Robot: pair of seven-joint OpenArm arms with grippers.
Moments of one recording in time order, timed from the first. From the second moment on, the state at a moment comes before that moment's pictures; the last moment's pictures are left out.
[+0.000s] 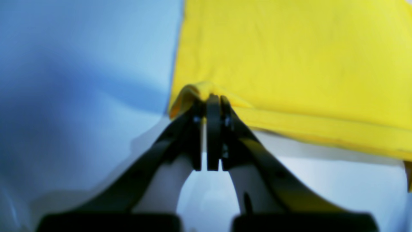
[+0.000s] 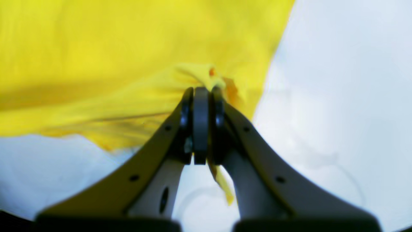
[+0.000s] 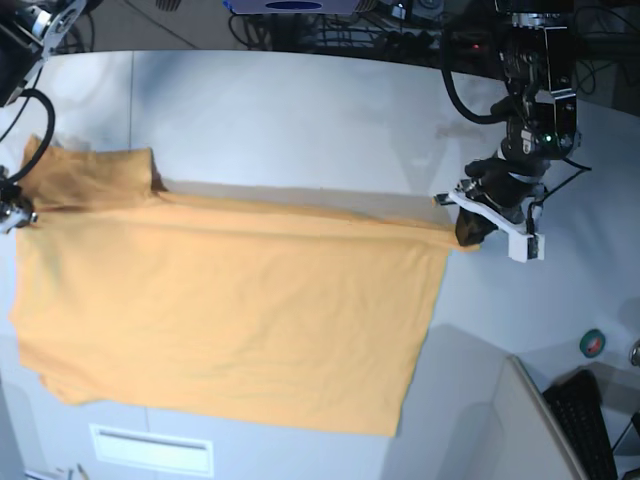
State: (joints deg) left arm 12.3 -11.0 -13.3 91.4 -26.6 -12.1 33.1; right arm 5.8 16.3 40.6 73.7 20.1 28.3 -69.6
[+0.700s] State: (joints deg) left arm -0.6 -10.8 -10.6 74.8 -25.9 -12.0 32.9; right arm 17.5 17.0 34.7 53.6 9.1 28.2 -56.1
